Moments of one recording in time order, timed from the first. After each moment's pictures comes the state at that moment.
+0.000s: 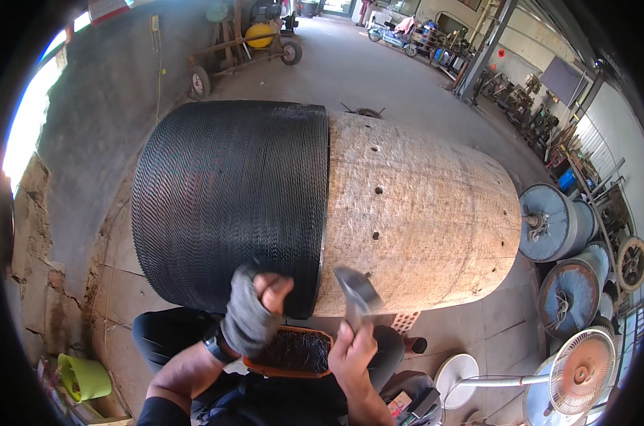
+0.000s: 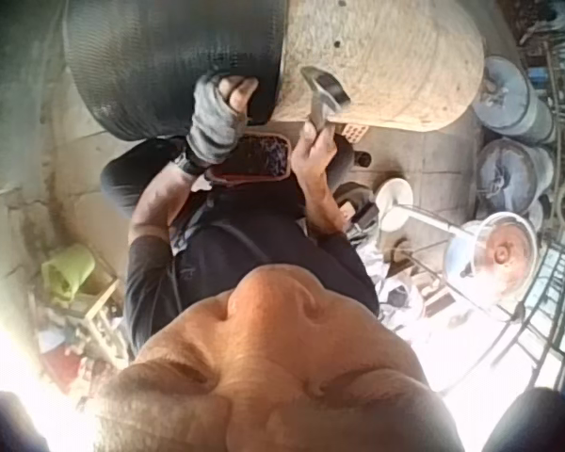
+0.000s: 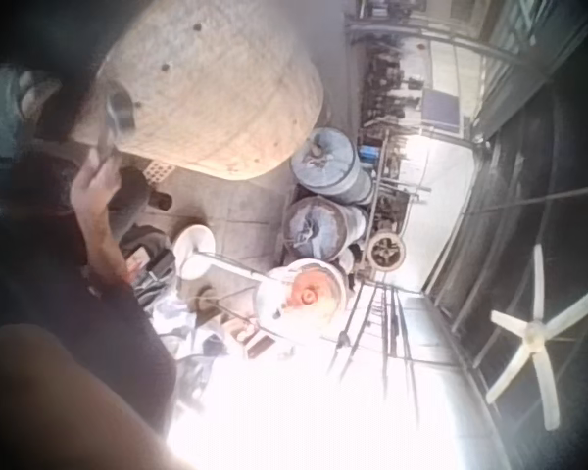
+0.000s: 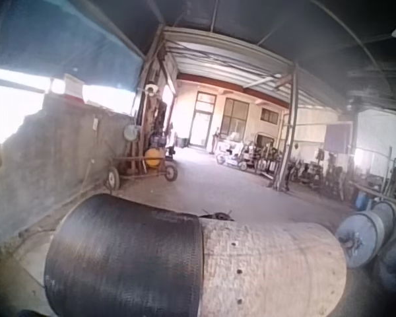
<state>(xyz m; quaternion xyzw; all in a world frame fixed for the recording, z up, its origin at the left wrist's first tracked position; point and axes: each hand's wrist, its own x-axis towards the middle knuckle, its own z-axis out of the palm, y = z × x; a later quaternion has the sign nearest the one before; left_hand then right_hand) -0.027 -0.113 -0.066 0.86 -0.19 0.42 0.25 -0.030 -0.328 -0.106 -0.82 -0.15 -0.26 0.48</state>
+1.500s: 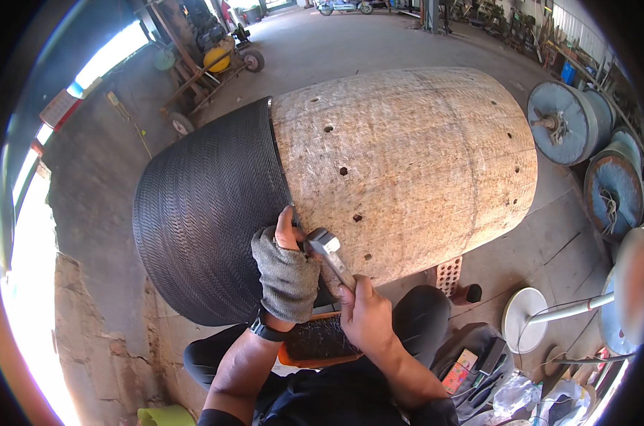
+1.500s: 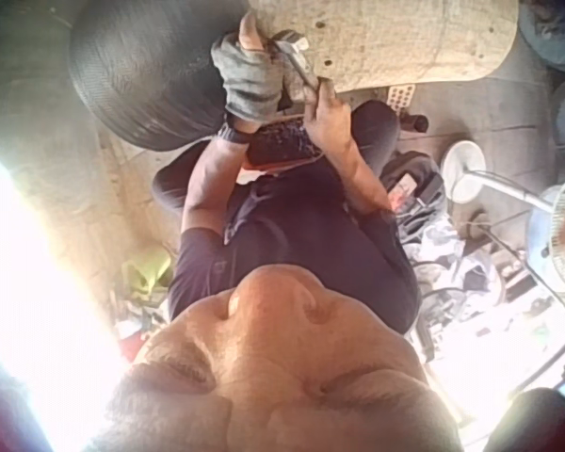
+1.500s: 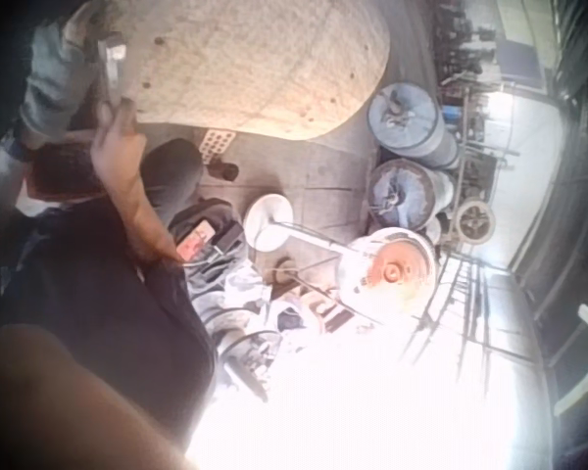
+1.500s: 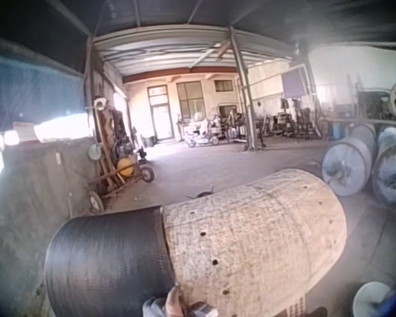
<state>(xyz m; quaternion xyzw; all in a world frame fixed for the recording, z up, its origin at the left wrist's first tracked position) 0.014 -0.188 -0.091 0.89 -0.09 0.36 0.26 -0.043 -0.349 -0.136 -0.87 -0.13 -0.18 0.45</state>
